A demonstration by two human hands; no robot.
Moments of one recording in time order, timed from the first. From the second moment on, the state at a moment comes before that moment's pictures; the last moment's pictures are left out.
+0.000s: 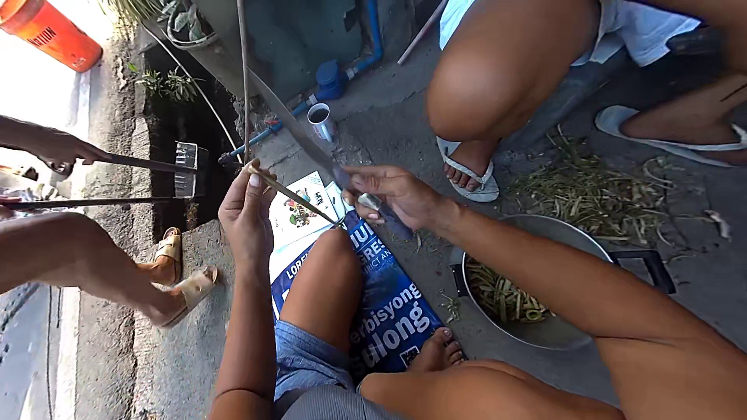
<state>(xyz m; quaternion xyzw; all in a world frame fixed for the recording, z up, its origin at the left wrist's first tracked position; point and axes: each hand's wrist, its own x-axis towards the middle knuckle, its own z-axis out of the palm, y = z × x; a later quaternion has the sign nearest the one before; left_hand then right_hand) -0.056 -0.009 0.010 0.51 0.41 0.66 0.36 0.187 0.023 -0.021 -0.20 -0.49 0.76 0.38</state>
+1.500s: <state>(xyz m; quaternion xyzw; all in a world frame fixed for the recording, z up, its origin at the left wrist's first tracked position) 0.010 -0.018 0.025 0.64 0.30 0.69 0.15 0.213 0.000 0.028 -0.22 -0.39 0.78 0.43</state>
